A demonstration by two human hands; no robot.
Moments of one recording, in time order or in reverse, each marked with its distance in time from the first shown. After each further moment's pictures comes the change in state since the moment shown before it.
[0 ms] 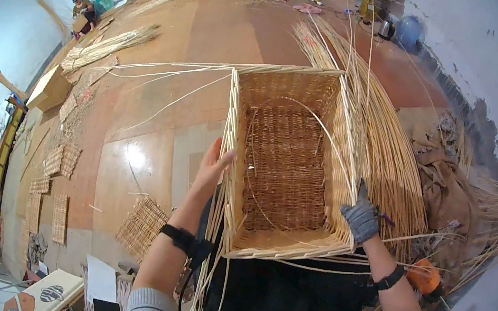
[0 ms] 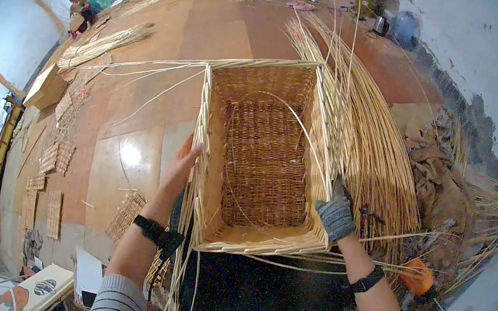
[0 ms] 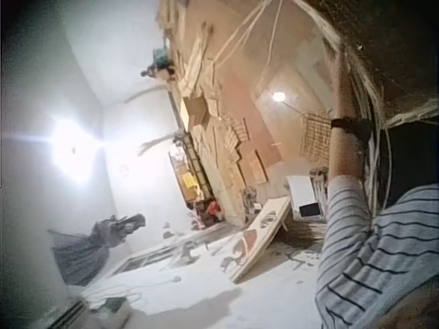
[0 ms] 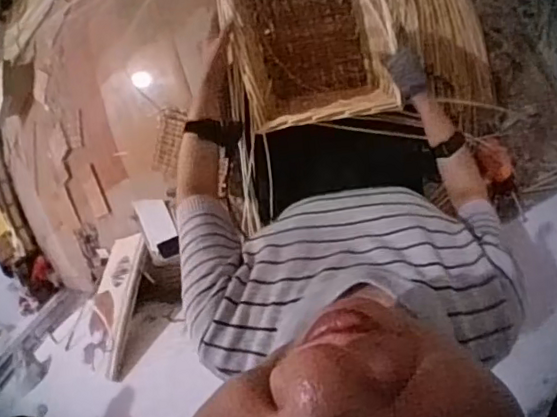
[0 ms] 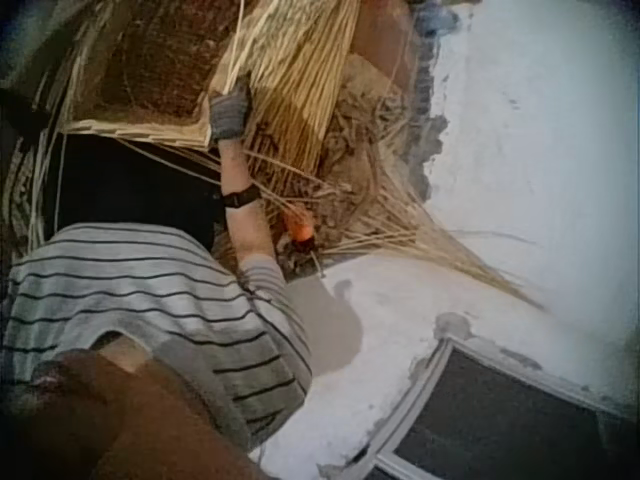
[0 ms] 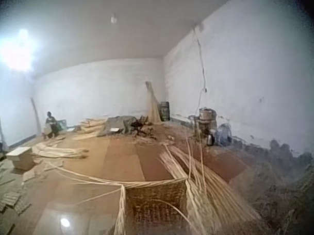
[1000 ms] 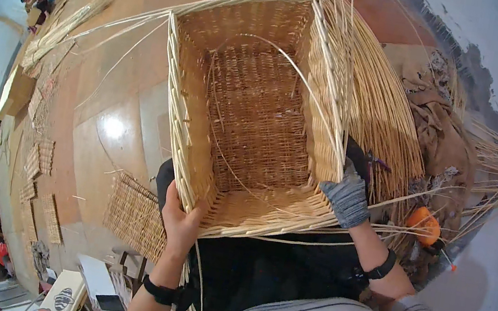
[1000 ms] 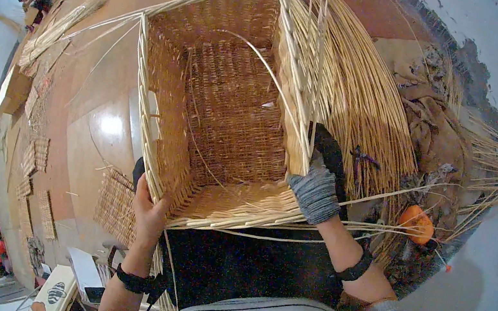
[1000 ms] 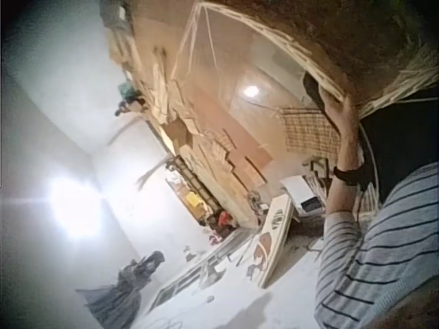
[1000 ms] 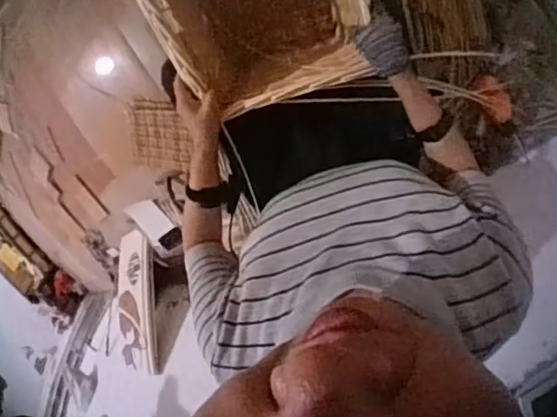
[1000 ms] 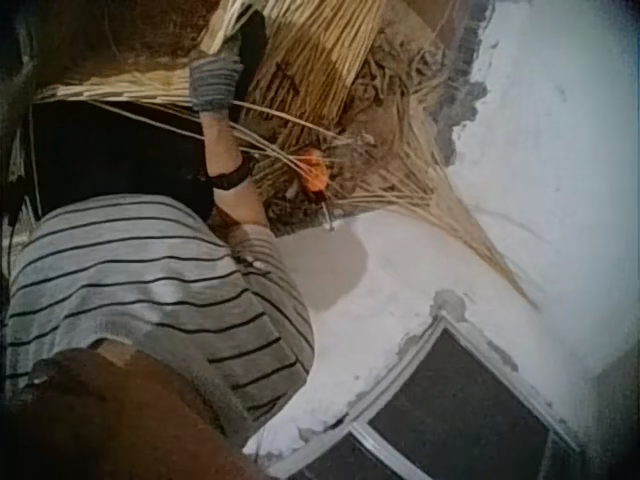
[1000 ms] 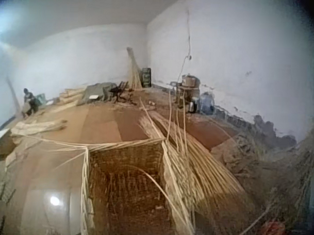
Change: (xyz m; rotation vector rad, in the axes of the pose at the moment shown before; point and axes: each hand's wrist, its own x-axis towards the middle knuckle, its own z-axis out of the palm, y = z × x) left_hand -0.138 0.001 0.032 0.525 0.158 0.034; right_hand -0.036 -0.024 -0.008 0.133 -0.001 0.140
